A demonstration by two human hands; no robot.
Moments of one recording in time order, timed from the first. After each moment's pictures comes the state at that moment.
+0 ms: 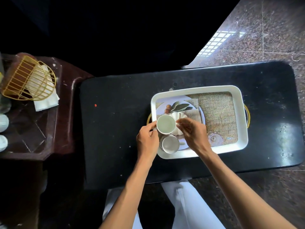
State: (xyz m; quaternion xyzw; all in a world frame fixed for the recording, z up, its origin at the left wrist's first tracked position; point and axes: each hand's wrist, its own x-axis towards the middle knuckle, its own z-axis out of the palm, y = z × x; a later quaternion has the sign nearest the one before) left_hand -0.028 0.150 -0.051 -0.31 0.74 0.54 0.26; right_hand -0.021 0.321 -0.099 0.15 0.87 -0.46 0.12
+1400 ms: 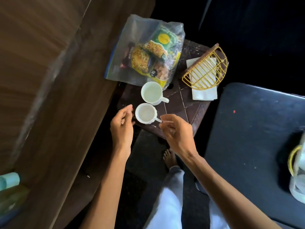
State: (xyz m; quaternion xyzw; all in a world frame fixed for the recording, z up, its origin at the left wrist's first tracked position) left_hand -0.009 -0.350 -0.024 -0.47 0.67 0.58 -0.05; right_hand -0.040 -0.190 -0.051 0.00 0.80 -0.55 0.24
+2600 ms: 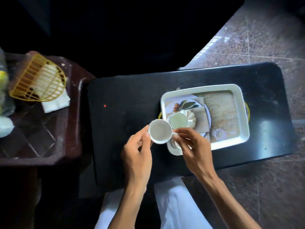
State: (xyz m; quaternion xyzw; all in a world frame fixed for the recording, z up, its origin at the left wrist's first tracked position) left_hand 0.004 0.067 0.005 -0.27 0.67 0.68 0.15; right_hand 0.022 0.226 -0.006 0.19 0.83 -0.53 0.04
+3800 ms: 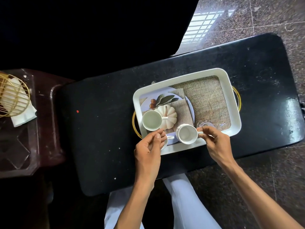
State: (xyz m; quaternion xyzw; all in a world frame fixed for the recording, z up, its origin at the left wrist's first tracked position) left_hand 0.017 0.187 -0.019 -0.28 0.66 0.65 0.25; right_hand 0.068 0.409 -0.111 0.27 0.83 -0.48 0.09
